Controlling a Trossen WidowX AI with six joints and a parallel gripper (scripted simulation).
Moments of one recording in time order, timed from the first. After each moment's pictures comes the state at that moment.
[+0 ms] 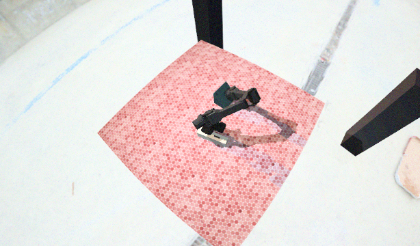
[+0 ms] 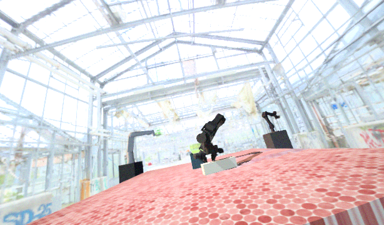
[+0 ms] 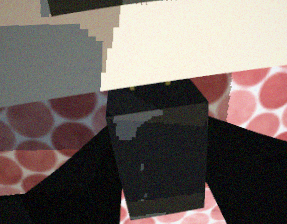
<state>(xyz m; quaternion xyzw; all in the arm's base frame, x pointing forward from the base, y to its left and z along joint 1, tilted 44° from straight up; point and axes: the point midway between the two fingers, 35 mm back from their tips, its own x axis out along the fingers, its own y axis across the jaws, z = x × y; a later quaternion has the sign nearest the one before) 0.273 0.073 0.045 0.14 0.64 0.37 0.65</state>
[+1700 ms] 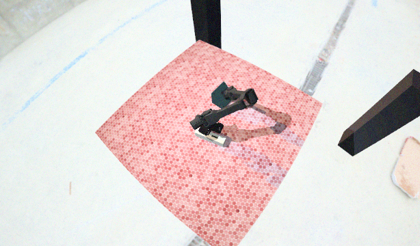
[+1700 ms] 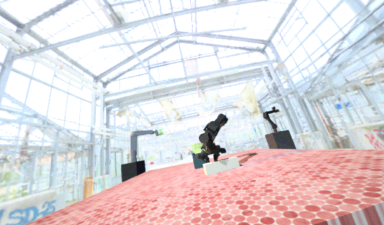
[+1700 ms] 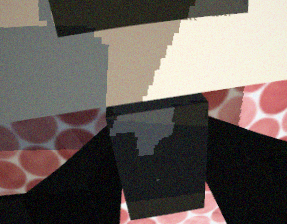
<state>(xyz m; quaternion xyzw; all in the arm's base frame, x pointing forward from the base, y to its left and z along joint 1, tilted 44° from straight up) 0.277 0.074 0.046 0.14 0.64 0.37 0.65</state>
